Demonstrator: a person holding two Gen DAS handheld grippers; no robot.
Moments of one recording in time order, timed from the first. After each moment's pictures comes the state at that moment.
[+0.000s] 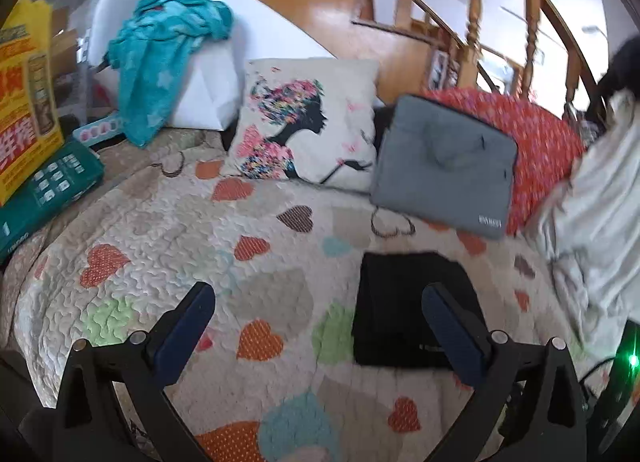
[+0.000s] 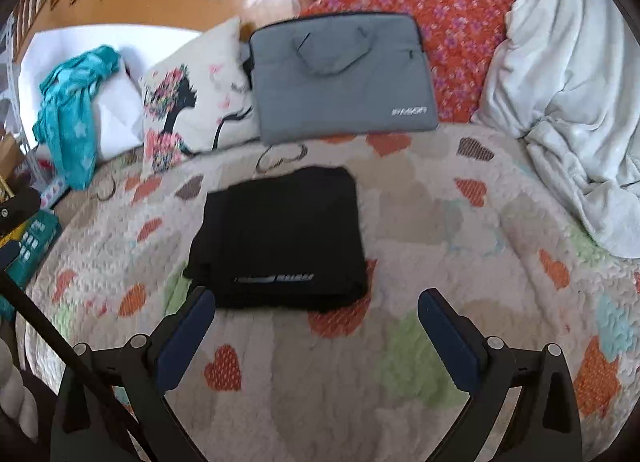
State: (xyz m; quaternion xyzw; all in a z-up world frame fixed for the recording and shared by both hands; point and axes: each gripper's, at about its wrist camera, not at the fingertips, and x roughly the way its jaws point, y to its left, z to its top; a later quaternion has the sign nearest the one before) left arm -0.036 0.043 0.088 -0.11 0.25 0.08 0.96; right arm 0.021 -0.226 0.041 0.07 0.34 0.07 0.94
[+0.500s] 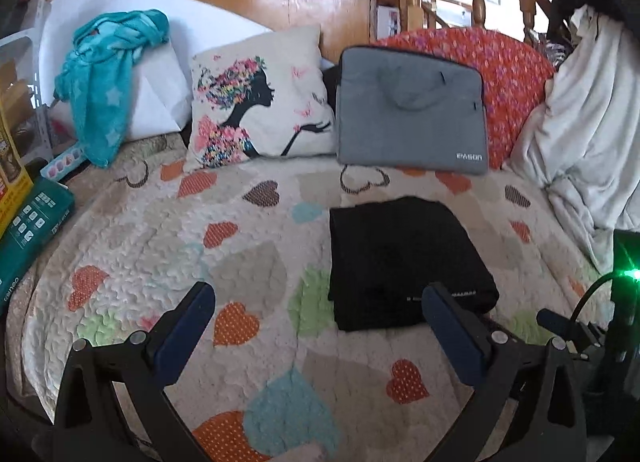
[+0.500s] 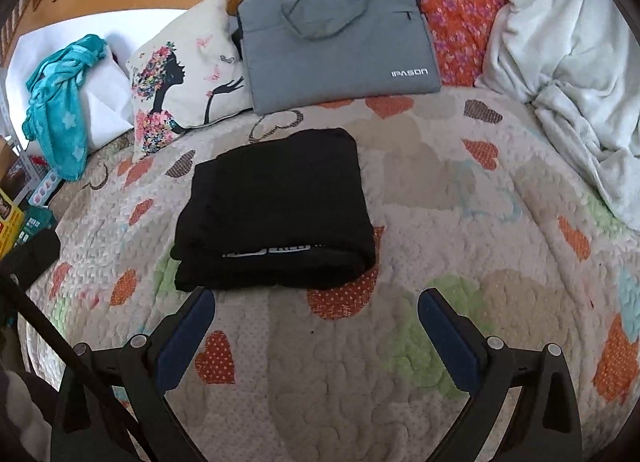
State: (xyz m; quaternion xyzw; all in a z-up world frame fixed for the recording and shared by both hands) left arm -0.021 -0.002 0.060 -0.01 0.30 0.04 0.95; right arm 0.040 -0.228 0.016 0.09 0.38 0.07 0.92
